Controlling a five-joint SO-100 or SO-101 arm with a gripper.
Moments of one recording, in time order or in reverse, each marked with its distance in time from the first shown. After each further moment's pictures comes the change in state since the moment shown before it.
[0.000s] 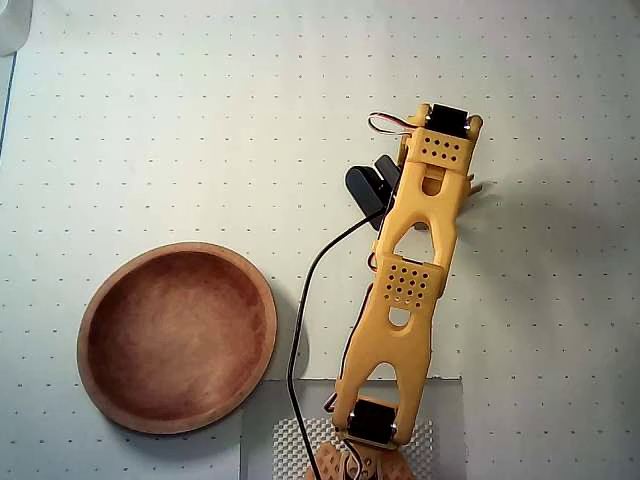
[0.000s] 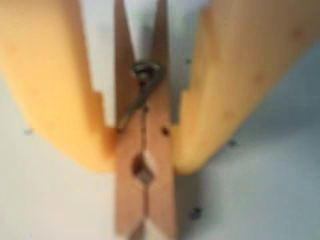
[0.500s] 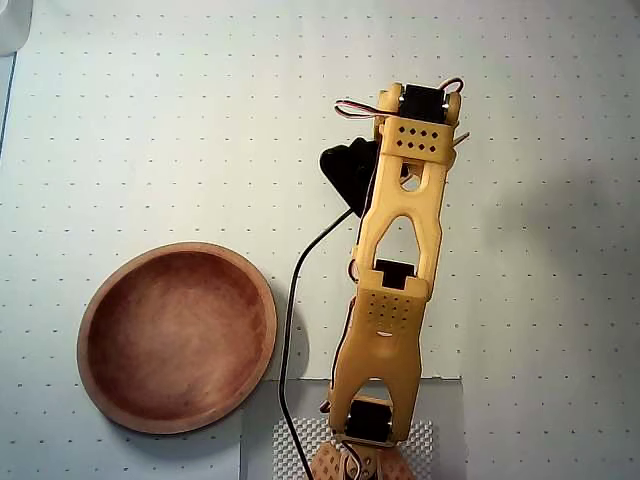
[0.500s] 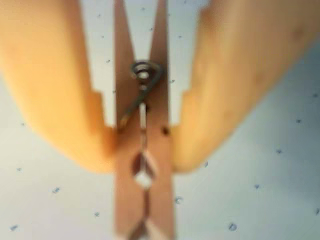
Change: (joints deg) arm -3.6 24.1 13.4 0.0 -2.4
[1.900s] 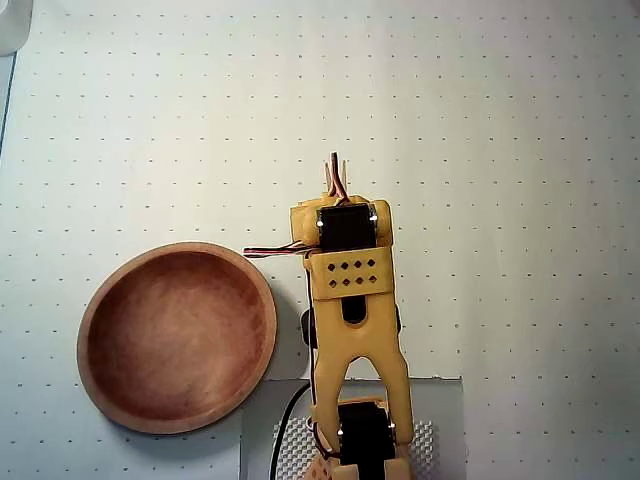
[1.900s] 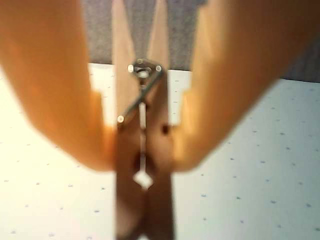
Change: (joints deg) arm -18.3 61.4 56.1 0.0 -45.1
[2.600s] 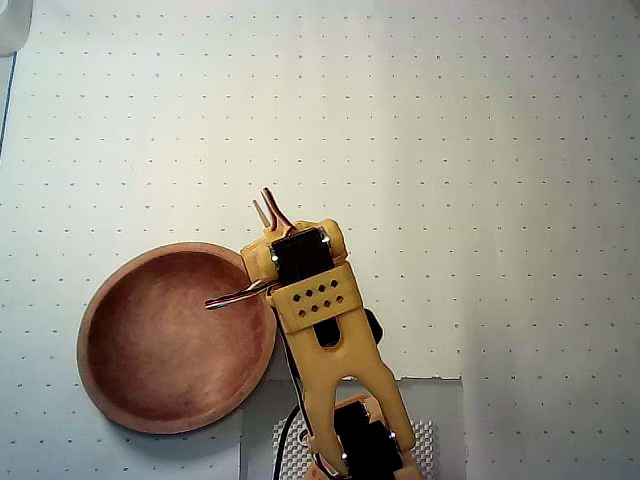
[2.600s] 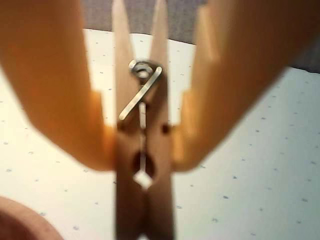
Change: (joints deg) arm -17.5 2.6 3.1 0.0 -2.6
